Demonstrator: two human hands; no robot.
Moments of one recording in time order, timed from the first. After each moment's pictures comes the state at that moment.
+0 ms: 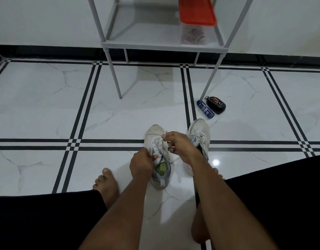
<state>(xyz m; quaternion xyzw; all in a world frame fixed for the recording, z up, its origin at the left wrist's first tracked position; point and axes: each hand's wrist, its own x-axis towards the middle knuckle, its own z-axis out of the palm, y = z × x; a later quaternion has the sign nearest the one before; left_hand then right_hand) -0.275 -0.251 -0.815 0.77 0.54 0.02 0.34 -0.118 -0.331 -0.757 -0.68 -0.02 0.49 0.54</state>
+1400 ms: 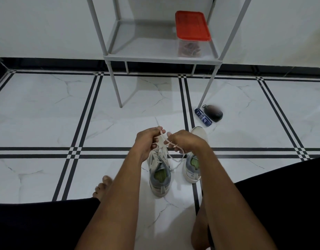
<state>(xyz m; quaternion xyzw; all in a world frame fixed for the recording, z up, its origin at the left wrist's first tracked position) -0.214 -0.202 -0.715 0.43 0.43 0.10 0.79 -0.086 -0.321 -0.674 -0.80 -0.21 0.49 0.27</state>
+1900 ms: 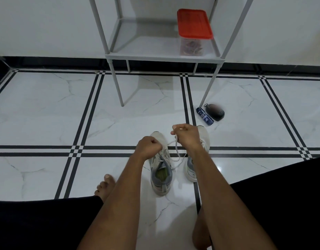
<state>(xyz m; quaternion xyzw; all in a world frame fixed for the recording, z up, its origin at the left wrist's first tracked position) -0.225 -0.202 -0.737 0.74 0.43 -0.05 0.51 -0.093 -0.318 -0.713 -0.77 -0.06 0.31 0.56</state>
